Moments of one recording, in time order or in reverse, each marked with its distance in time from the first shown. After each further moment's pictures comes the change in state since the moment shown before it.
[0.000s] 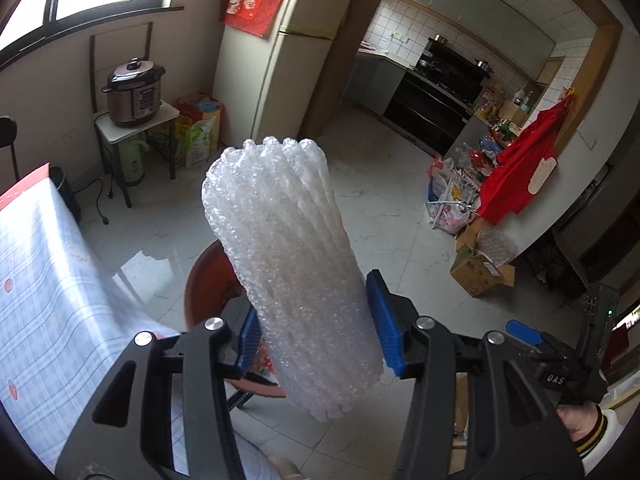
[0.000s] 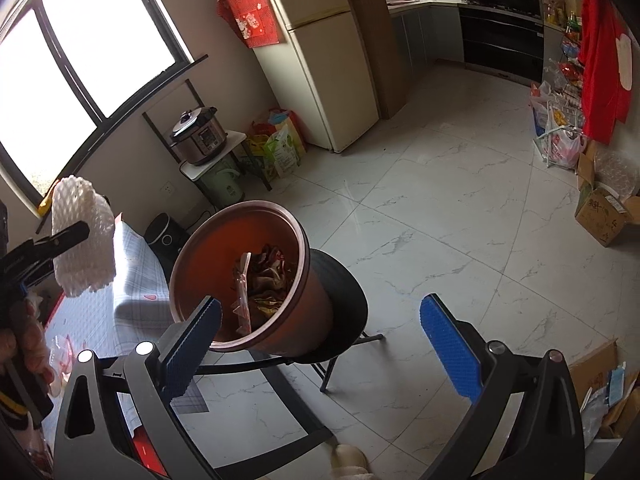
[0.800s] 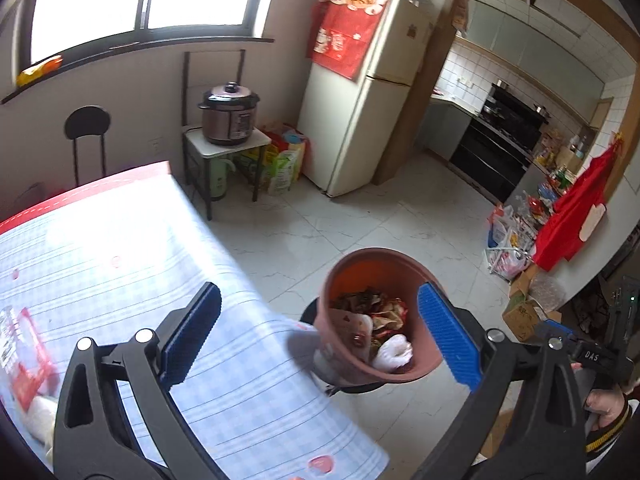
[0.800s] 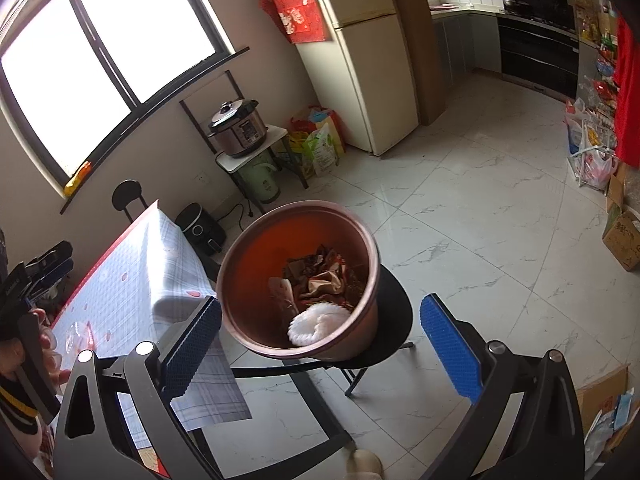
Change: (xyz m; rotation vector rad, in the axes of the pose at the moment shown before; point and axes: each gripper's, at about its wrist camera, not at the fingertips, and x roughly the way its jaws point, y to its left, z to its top) left arm -0.128 0.118 -0.052 -0.154 -0.160 0.269; right arm 0.014 0.090 0.004 -0.103 0.013 0.133
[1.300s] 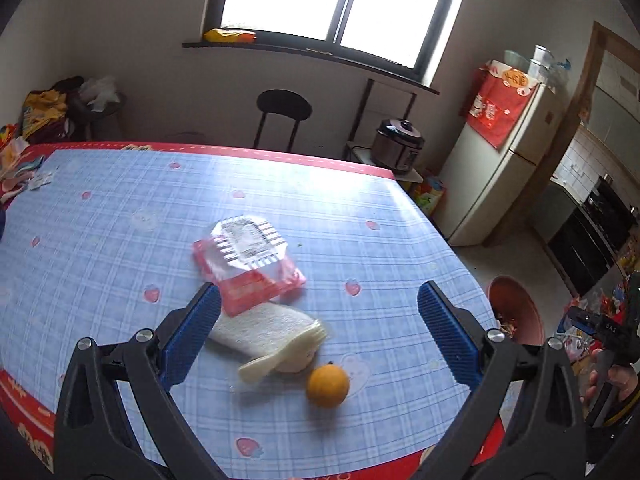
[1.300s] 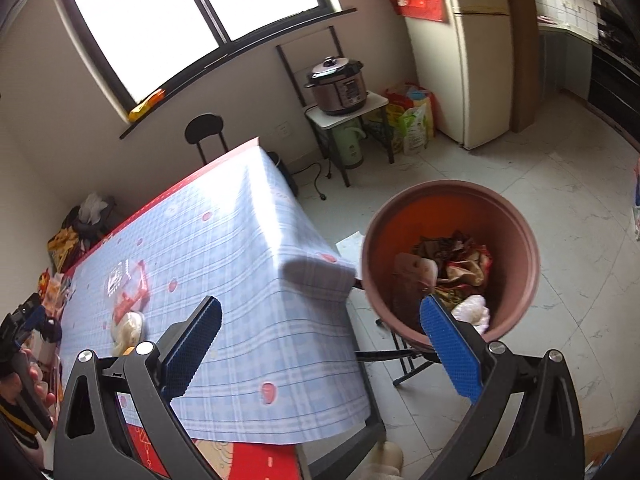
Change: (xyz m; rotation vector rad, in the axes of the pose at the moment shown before) left arm -0.213 0.220 -0.121 -0.338 -0.121 0.356; right arm 0.045 0.185 -0.027 -0.257 0.137 0.189
